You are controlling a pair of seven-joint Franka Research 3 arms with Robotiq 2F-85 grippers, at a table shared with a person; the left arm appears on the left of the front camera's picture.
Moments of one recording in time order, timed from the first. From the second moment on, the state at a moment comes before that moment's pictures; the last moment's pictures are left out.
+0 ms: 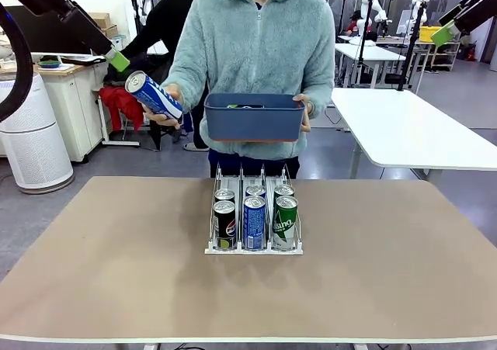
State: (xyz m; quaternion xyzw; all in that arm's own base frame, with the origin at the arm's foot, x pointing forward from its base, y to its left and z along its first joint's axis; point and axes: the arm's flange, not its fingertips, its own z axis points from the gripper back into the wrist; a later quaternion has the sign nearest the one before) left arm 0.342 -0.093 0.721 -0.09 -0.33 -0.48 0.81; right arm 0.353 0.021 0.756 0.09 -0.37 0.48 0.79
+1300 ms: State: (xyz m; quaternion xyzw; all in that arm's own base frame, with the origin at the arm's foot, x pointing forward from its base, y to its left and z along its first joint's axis) left arm 0.403 -0.086 0.690 -0.06 -0.34 -0.45 0.82; right arm 0.353 0.021 0.756 0.09 -0.37 0.48 0.79
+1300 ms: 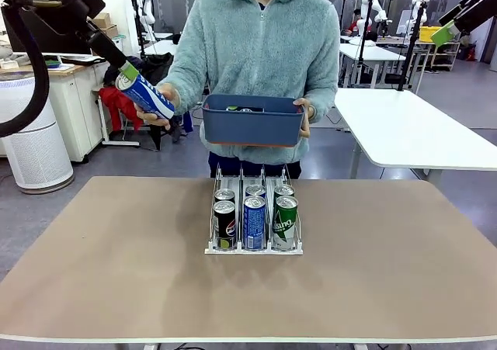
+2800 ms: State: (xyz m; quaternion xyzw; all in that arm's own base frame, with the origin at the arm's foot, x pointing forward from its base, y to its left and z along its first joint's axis) left arm 0.416 -0.089 0.659 -0.07 -0.34 -0.43 0.83; right arm 0.353 0.021 0.756 0.09 -0.37 0.48 0.79
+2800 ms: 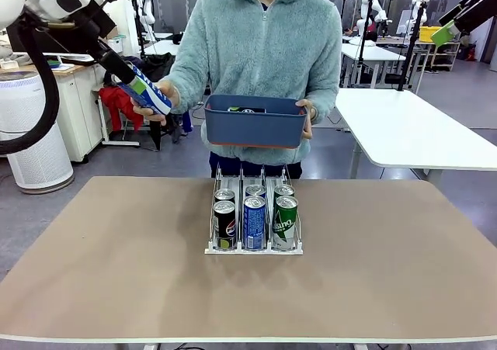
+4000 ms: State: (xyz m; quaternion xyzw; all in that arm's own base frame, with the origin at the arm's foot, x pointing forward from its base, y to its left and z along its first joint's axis) left arm 0.421 -0.087 0.648 -0.07 -0.34 -0.43 0.83; right arm 0.353 0.021 0.756 0.09 -0.37 0.48 0.79
